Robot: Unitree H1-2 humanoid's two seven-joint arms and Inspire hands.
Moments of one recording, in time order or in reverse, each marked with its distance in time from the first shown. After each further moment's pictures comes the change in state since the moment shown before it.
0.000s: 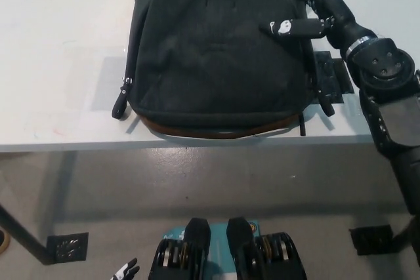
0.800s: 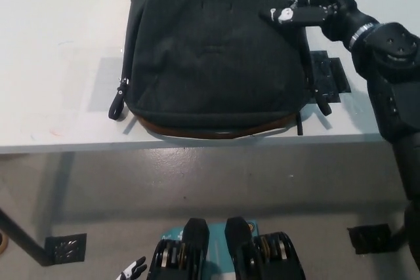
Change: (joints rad) left_arm -0.022 0.016 -0.021 -0.001 0.027 0.001 -0.021; right_arm -0.061 0.018 -0.114 0.019 0.157 0.160 0.170
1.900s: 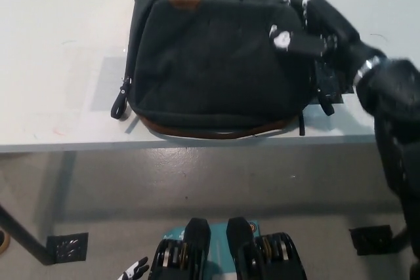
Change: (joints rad) left_arm -0.008 0.003 -0.002 0.001 -0.001 0.007 -0.019; right_arm 0.295 0.008 0.087 -0.630 -0.111 0.151 -0.048
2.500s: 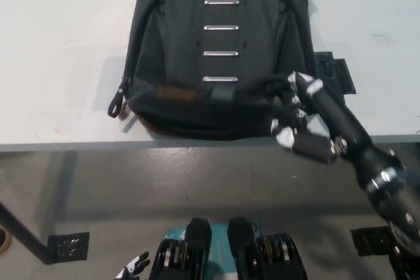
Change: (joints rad) left_arm -0.026 0.000 0.000 0.004 0.000 0.003 0.000; right_arm 0.383 -0.034 0.123 -0.529 -0.214 0.015 0.023
